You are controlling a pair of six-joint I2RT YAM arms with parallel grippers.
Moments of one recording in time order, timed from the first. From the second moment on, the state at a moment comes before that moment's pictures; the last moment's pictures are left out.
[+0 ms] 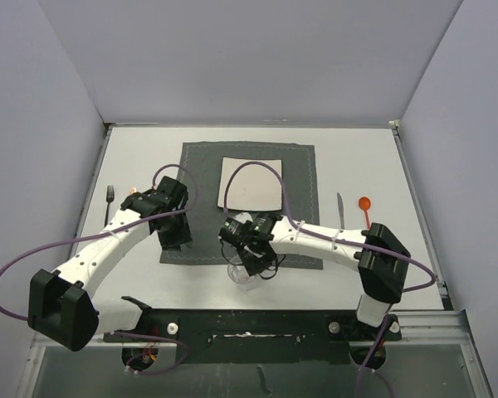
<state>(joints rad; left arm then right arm) -0.44 1.26 0.99 -1.02 -0.04 -0.72 1.14 1.74 1.29 -0.97 0.14 0.62</state>
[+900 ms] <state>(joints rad) -0.44 1.30 0.96 -0.96 -0.11 -0.71 0.41 1.95 2.01 -1.23 0.16 0.36</state>
